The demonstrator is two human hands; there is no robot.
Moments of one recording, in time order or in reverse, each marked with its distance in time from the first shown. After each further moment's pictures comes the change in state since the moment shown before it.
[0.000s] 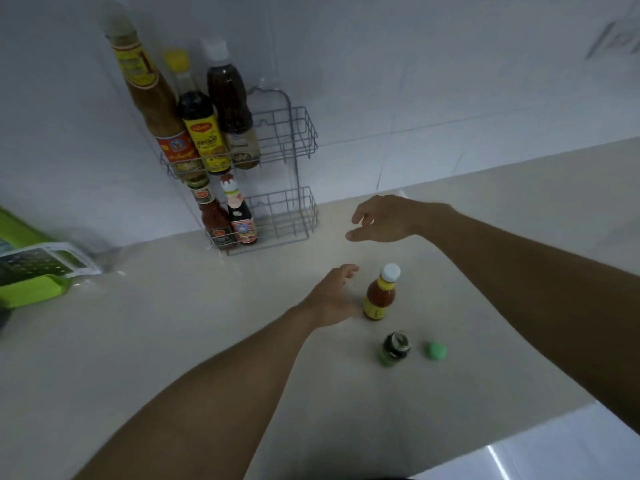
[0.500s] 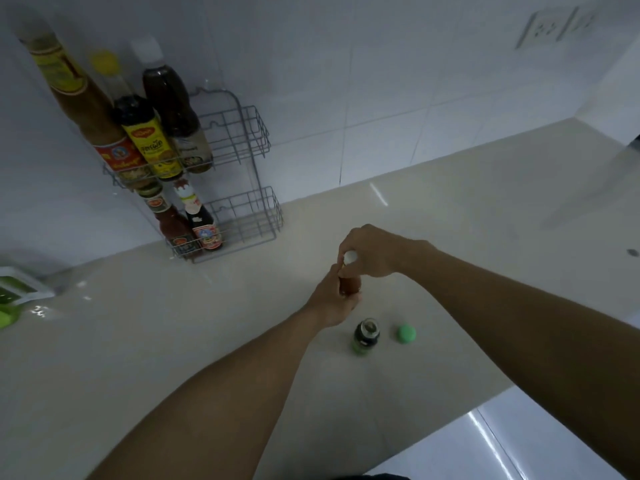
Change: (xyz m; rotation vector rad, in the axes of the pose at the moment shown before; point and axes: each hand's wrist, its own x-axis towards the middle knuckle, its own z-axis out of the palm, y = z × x) left_hand 0.009 0.025 0.052 -0.085 0.036 0.056; right_hand -0.046 0.028 0.060 0.053 0.089 -0.132
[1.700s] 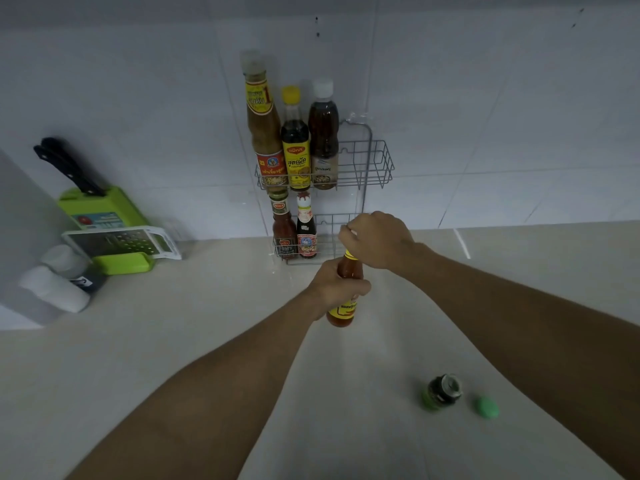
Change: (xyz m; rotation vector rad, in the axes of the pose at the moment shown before) left_hand -0.048 0.001 -0.145 -0.334 0.318 -0.165; right_hand 0.102 -0.132 -0.023 -0.173 0.411 -0.190
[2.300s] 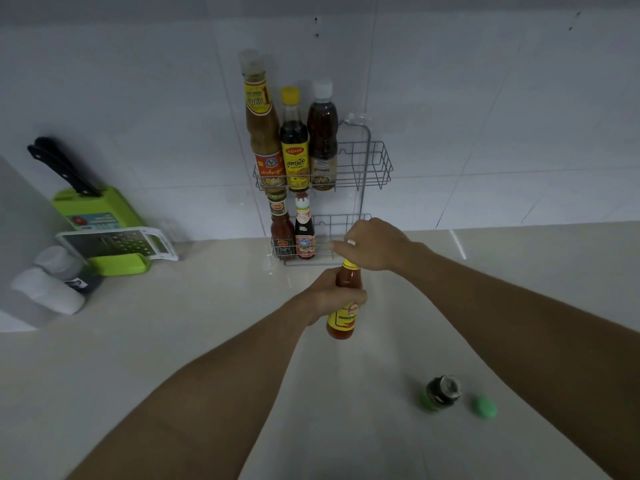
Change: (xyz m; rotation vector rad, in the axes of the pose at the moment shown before) left_hand 0.004 -0.013 -0.004 0.047 -0.136 -0.048; right_hand 0.005 0.004 0.005 0.064 -0.221 0.018
